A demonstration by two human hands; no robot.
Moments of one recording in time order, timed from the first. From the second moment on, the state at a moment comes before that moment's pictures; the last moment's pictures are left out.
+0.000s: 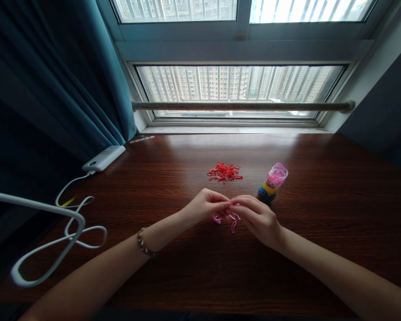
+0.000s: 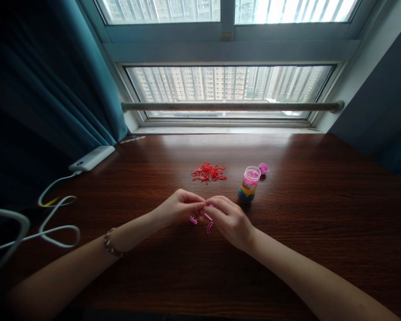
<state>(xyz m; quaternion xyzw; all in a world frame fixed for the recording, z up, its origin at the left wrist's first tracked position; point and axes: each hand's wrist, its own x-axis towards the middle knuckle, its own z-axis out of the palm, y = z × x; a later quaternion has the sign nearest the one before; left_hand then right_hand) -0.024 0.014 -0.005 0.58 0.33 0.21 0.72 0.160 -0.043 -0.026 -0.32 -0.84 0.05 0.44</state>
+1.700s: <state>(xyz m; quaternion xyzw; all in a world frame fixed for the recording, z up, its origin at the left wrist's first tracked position) -0.029 0.035 -0.023 0.55 0.35 0.40 0.64 0.147 -0.028 -0.027 -0.49 -0.84 0.12 0.21</state>
